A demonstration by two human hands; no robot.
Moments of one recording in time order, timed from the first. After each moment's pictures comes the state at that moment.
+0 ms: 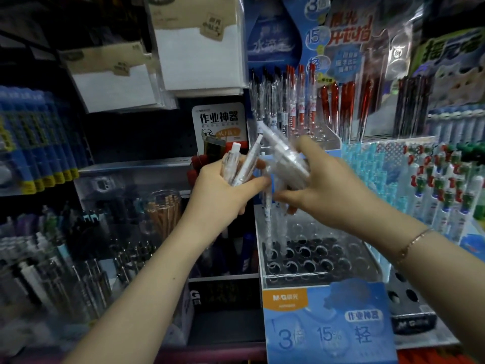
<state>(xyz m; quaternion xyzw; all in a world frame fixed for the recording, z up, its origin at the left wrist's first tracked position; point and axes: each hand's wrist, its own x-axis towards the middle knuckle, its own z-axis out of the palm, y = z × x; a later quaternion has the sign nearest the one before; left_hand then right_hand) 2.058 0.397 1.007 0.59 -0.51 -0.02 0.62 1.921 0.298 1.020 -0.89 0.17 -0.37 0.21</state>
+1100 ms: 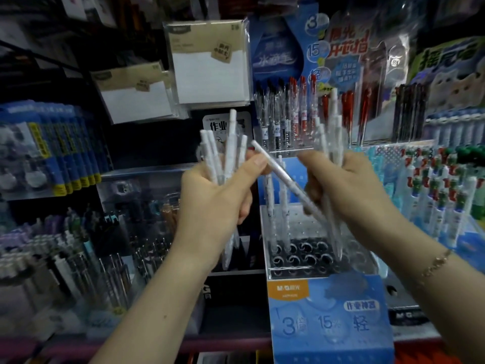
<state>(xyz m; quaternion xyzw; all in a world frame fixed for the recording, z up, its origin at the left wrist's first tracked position) 2.013 0.445 1.016 0.48 -0.50 -0.01 0.72 1.900 0.323 1.021 -0.72 0.11 -0.47 0.50</state>
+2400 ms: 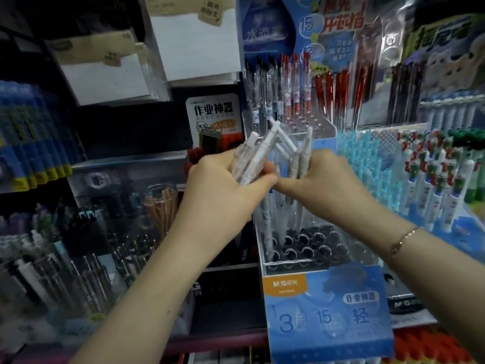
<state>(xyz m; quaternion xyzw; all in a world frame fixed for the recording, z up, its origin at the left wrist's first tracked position) 2.031 0.421 1.007 0.61 -0.54 0.08 0.57 1.926 0.304 1.010 -0.84 0.25 -0.41 0.24</state>
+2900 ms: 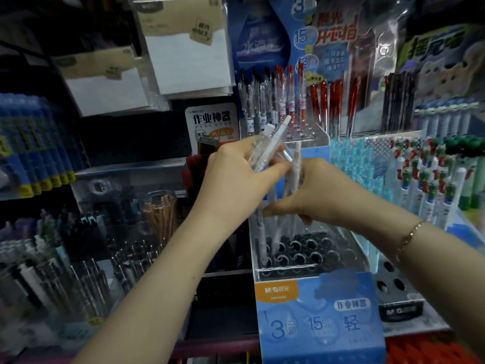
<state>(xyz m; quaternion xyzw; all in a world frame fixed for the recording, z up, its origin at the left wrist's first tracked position) 2.019 0.393 1.028 0.62 -0.55 0.08 0.56 1.912 0.299 1.021 -0.89 0.20 -0.28 0.31</state>
